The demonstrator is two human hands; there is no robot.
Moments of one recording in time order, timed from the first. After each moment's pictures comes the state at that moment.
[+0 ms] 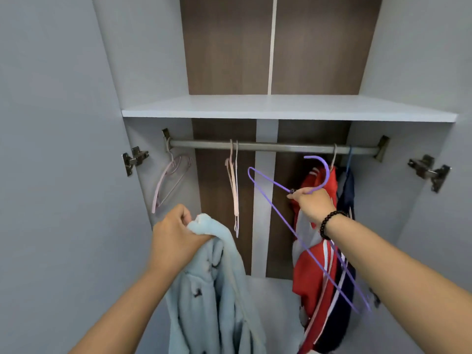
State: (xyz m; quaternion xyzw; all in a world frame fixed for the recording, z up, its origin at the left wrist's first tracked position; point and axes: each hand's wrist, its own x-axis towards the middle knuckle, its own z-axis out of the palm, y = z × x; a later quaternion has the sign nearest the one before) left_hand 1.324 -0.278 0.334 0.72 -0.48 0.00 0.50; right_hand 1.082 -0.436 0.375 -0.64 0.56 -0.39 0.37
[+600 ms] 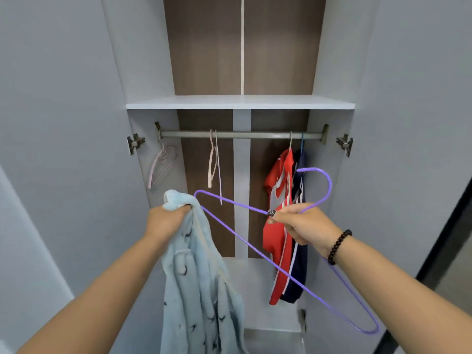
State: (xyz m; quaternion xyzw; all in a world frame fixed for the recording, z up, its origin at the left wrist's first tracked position) left_hand 1.256 -0.160 0.340 0.74 -0.30 -0.21 0.56; right_hand 0.969 -0.194 0.375 -0.66 0.45 -0.33 0.50
